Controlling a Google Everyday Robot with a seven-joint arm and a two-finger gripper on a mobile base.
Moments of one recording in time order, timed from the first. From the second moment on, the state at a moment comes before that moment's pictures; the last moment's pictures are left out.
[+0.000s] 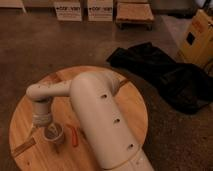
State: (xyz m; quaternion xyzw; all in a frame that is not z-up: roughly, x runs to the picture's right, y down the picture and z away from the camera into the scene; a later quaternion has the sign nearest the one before) arm -0.330 0.259 0.770 -0.51 0.28 0.47 0.66
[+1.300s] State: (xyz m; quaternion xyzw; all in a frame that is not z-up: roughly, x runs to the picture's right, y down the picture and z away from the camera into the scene) arm -0.349 0.152 0.651 -0.40 0.33 0.52 0.67
